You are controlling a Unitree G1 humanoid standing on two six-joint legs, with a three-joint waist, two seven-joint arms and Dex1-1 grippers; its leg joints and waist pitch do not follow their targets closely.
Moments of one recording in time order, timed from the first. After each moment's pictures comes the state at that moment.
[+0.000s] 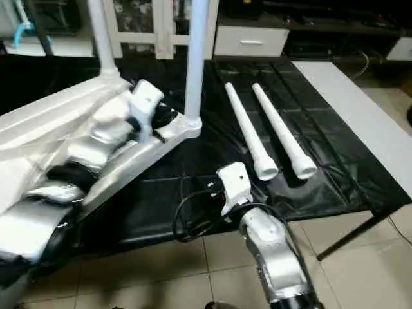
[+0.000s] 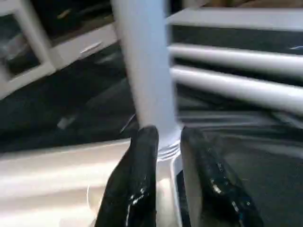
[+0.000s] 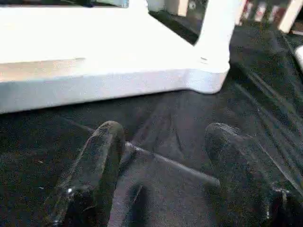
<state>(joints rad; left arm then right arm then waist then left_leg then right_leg) -0.96 0.27 -0.11 0.90 -0.03 0.05 -0.69 -0.13 -0.15 0.17 0.04 0.12 0.13 0.40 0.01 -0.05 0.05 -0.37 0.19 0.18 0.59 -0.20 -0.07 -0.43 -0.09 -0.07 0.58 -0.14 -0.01</state>
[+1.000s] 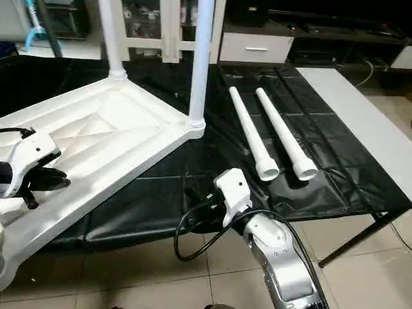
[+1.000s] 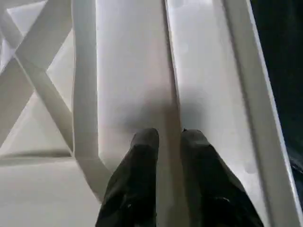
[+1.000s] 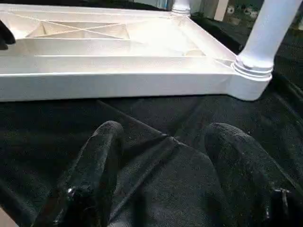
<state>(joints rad) -0.41 0.96 -0.17 0.05 -0.08 0.76 -1.00 -0.07 -0.20 0.21 -0.07 0.14 0.19 0.49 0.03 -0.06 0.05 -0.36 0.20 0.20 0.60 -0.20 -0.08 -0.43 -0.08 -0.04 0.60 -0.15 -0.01</state>
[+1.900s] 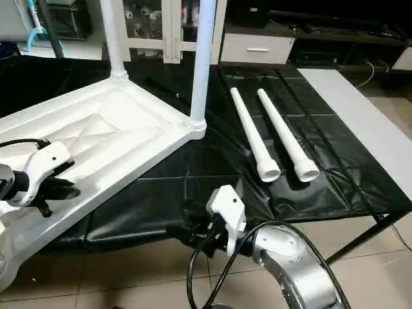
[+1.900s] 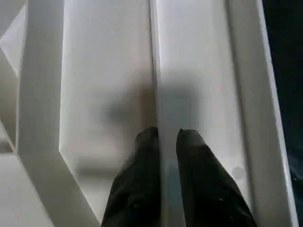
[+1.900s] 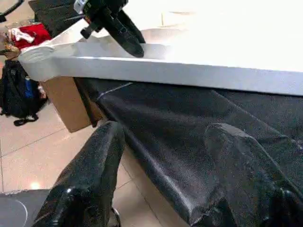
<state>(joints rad) -0.43 0.88 -0.23 0.09 -0.05 0.83 -0.95 -0.03 -0.37 0.28 -0.26 0.31 0.37 0.79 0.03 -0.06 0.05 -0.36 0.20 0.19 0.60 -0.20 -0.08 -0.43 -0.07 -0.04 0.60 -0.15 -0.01</state>
